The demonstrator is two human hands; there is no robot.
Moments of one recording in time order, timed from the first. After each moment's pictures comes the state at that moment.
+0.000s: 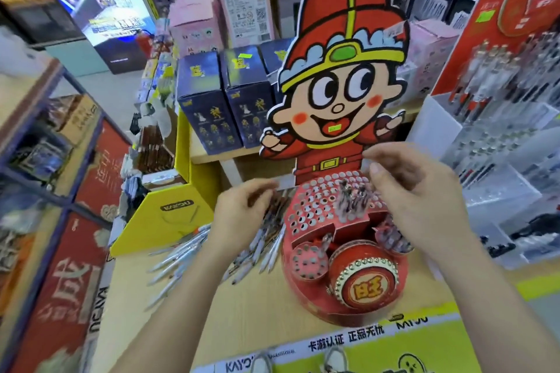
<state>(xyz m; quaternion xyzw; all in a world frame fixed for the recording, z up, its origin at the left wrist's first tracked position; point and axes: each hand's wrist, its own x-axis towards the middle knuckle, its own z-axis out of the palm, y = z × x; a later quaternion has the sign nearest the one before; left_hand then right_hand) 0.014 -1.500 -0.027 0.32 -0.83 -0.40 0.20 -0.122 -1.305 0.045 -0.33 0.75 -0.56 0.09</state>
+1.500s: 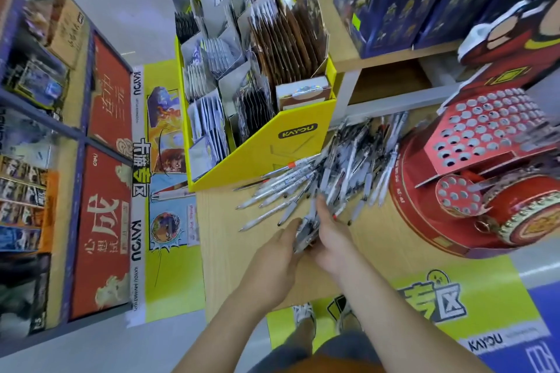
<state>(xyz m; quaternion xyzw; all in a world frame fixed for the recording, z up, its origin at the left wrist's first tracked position) 0.250 -1.581 -0.180 0.26 -0.88 -0.39 -0.08 0.129 -1.522 -0.187 0.29 0.54 -0.62 0.49</state>
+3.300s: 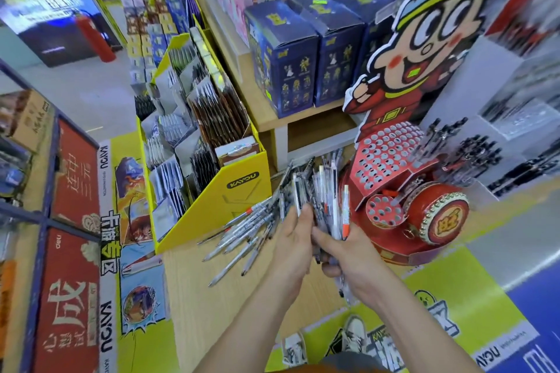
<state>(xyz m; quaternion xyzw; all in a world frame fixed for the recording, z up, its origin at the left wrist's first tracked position) 0.140 -1.523 -0.076 0.36 -0.56 -0.75 0.06 0.091 -1.433 -0.077 -0.01 0.61 -0.67 0.41</state>
